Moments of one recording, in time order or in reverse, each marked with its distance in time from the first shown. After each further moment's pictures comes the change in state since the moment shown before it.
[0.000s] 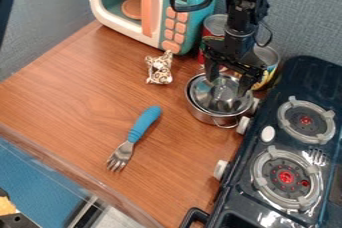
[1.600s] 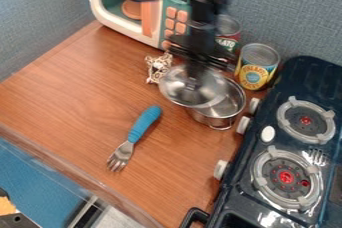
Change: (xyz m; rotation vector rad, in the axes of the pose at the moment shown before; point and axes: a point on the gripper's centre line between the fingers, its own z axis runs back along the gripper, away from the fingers) arm -0.039 0.066 0.026 0.020 -0.026 0.264
